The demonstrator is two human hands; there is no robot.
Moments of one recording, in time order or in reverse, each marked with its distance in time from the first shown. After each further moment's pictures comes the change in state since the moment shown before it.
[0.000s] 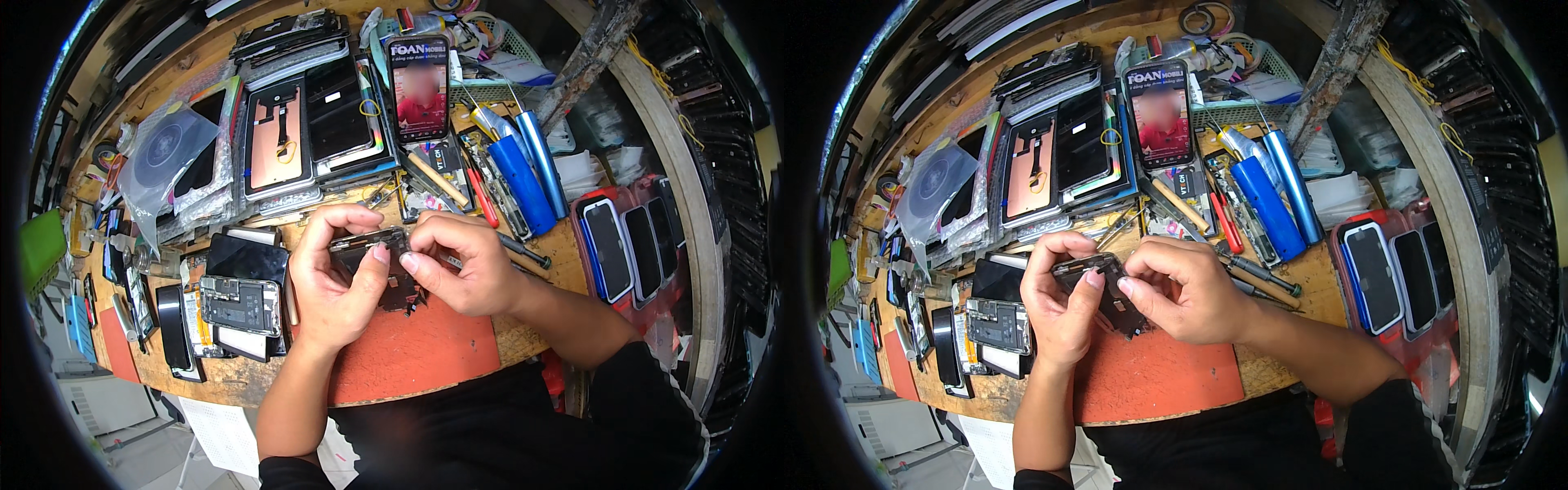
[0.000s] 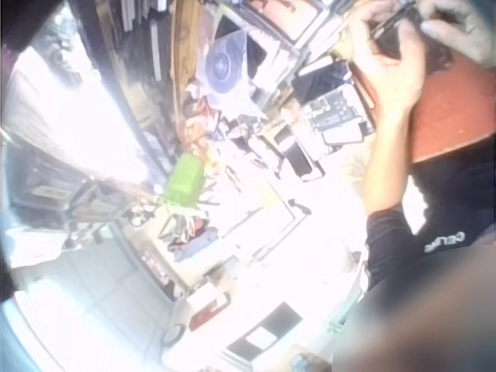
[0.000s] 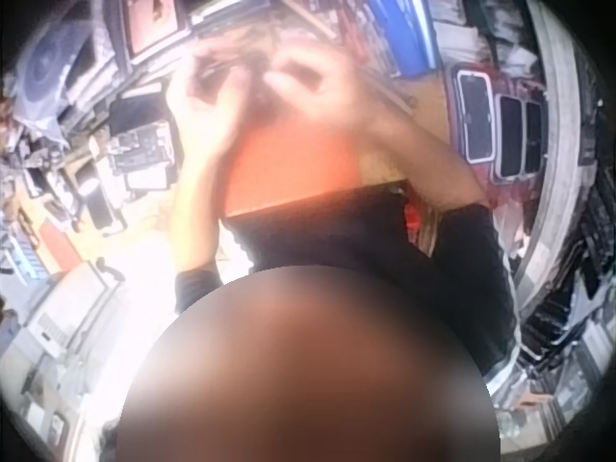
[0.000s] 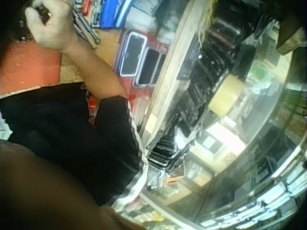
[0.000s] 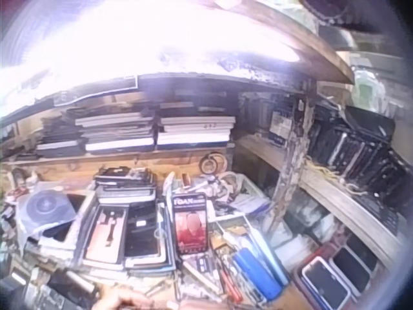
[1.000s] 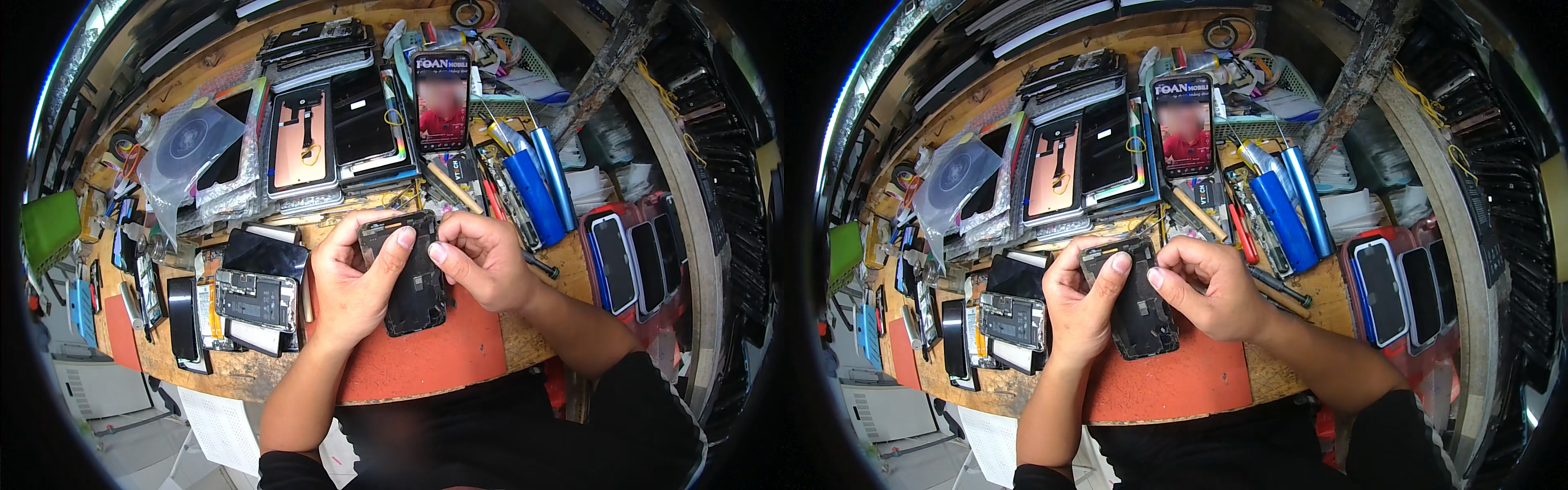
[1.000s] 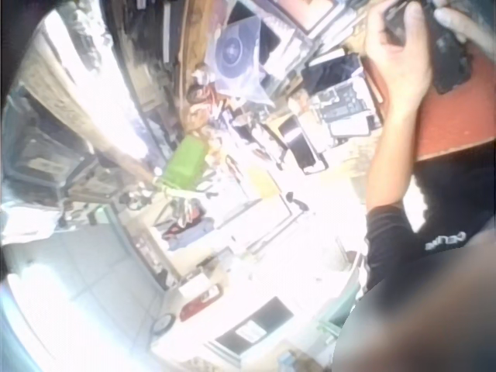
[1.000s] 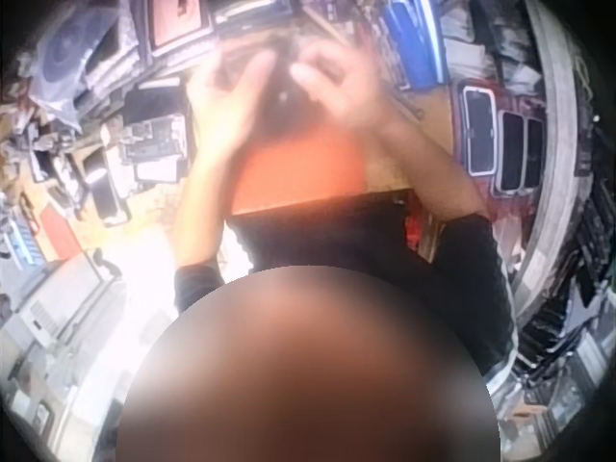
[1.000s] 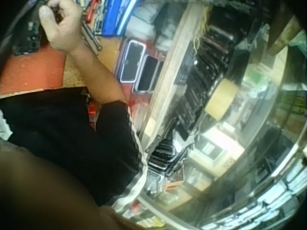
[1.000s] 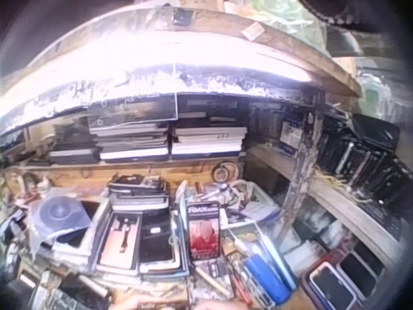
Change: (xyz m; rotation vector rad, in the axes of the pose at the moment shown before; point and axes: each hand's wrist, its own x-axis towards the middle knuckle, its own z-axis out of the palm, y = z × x) left_hand -0.004 0.004 0.009 -0.357 0.068 -0.270; right_hand -0.005 0.004 -0.002 0.352 -0.014 0.238
